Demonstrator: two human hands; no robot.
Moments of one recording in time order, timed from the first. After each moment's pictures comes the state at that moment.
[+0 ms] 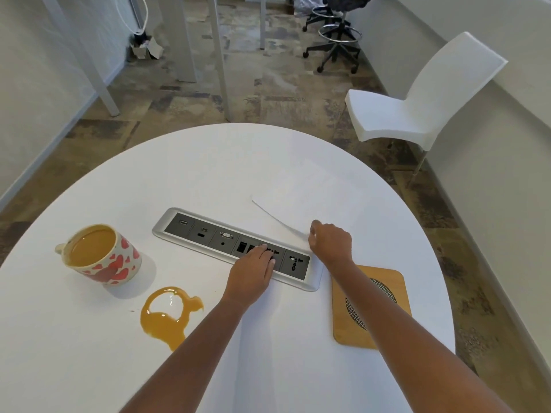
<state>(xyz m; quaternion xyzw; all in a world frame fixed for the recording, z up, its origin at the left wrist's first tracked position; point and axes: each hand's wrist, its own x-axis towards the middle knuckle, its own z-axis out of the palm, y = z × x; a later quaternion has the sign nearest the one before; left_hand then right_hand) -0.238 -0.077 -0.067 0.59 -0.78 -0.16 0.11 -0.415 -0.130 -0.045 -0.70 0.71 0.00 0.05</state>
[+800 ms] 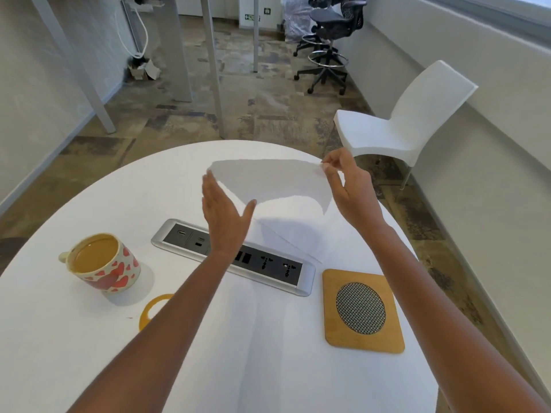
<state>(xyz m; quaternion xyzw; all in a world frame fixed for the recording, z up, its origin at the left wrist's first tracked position) -0.230 -0.125 0.036 0.67 -0.59 -0.15 0.43 -0.426 -0.121 0.109 -0.72 0.55 -0.42 0.10</state>
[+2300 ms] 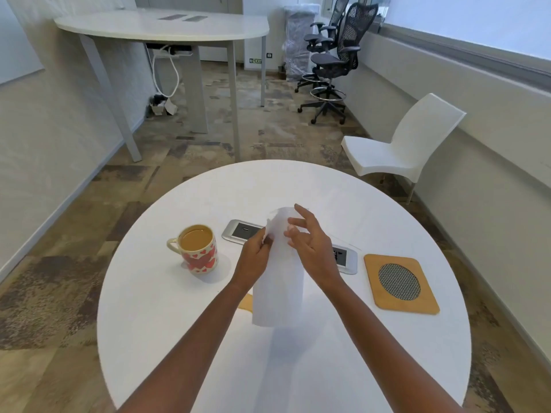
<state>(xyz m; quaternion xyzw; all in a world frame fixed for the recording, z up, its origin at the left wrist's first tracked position) -0.110 0.000 0.052 0.51 -0.57 -0.47 0.44 -0.234 0.020 0.079 -0.59 0.55 -0.48 0.34</state>
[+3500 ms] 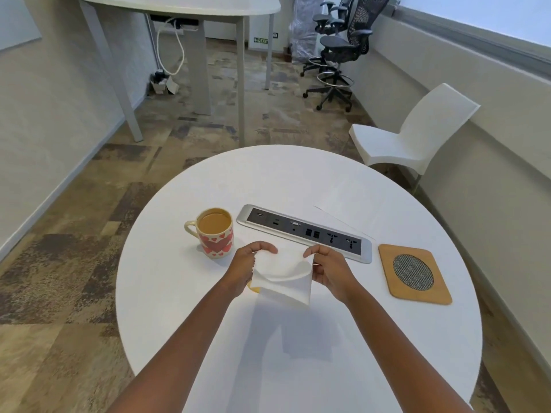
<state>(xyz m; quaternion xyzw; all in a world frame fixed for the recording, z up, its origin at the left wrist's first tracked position) -0.049 0.013 0.014 0.52 -0.42 -0.64 0.38 -0.232 0.028 0.031 -0.35 0.59 -0.39 0.61</state>
